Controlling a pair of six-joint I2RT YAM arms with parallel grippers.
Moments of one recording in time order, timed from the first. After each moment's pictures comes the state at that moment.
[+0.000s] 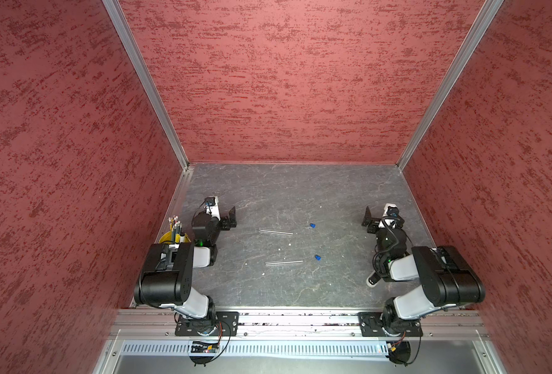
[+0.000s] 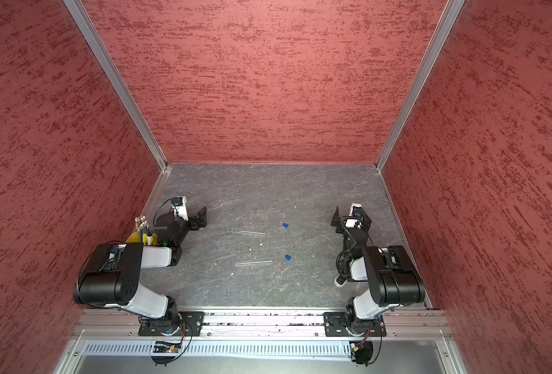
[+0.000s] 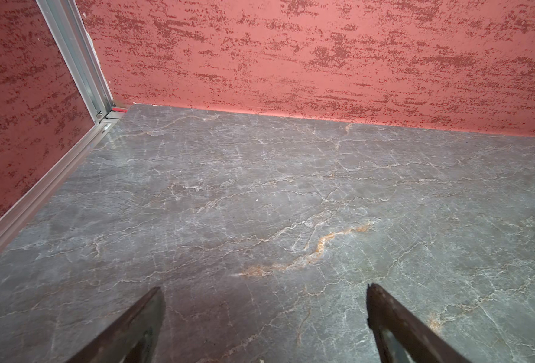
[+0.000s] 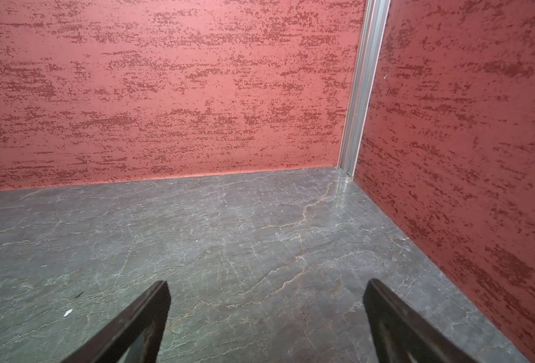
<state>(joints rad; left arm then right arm) 0.06 1.54 0.37 0.89 0.13 -0.08 0.01 1.54 0.19 1.34 0.17 0.04</state>
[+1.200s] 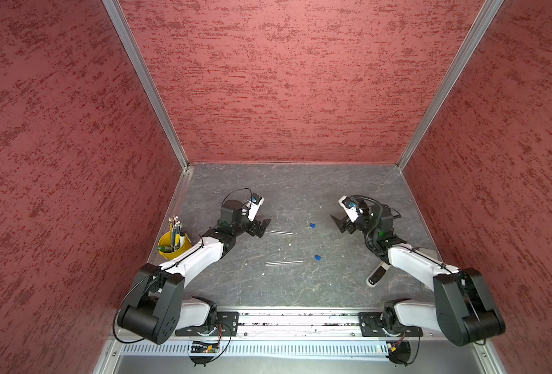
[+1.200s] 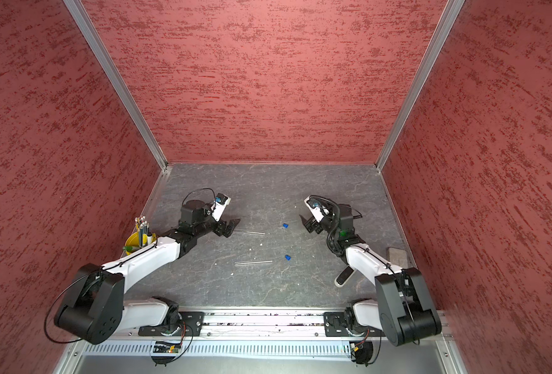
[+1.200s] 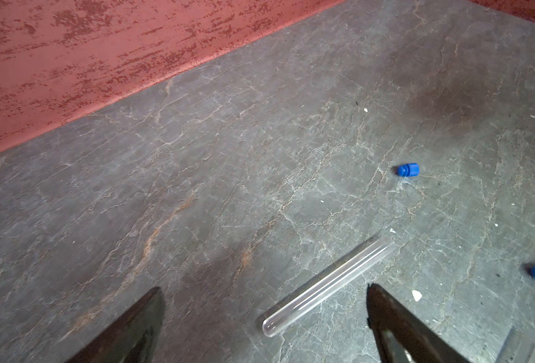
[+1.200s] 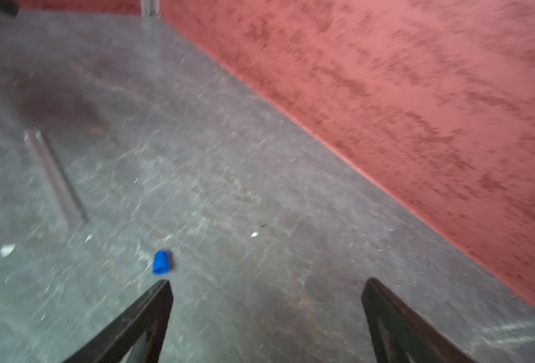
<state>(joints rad) -0.32 1.32 0.65 0.11 0.22 0.21 0.22 1.32 0.54 0.38 -0.35 -0.48</state>
